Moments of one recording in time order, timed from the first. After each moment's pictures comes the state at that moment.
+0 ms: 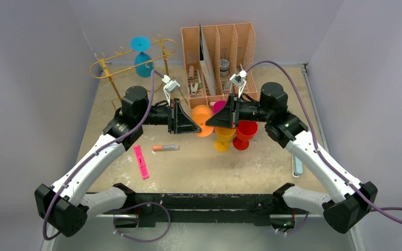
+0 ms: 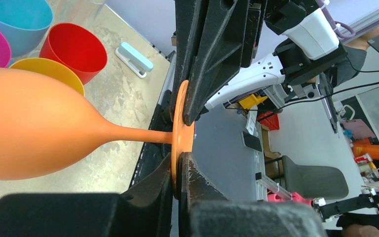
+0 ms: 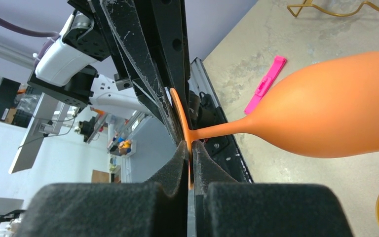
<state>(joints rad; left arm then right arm) -0.52 1.09 1.02 -0.09 0.97 -0.64 0.56 1.13 1.12 -0.18 -0.83 0.70</state>
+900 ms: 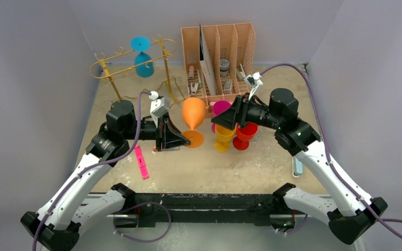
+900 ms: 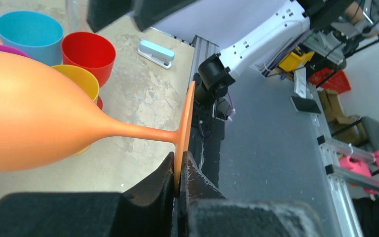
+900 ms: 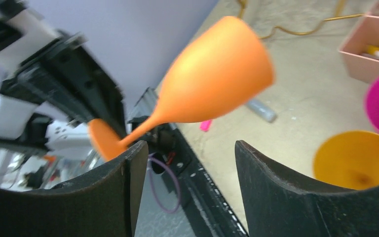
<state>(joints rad) -0.52 0.88 0.96 -0.27 0.96 -0.28 0.56 1.02 1.12 -0.31 -0.60 0.63</state>
